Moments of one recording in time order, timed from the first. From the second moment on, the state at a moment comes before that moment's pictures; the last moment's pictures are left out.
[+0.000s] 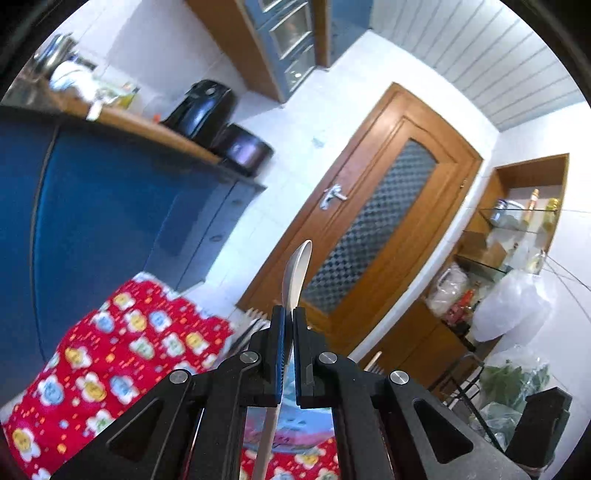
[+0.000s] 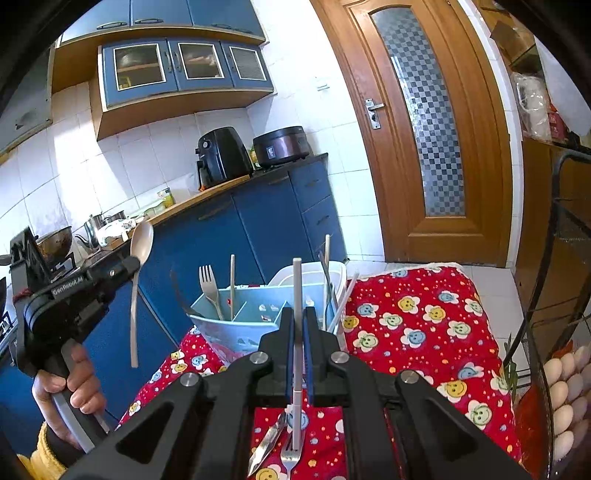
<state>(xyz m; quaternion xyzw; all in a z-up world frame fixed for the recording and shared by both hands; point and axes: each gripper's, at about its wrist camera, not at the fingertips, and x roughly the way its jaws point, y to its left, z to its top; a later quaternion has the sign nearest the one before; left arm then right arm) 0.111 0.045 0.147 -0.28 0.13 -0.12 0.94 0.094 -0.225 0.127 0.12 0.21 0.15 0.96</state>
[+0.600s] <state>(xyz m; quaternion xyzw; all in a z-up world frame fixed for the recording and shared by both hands) 0.178 0.000 0.166 -0.21 0.06 -0.12 0.97 0.136 -0.217 0.177 0.08 0.17 0.15 0.97</state>
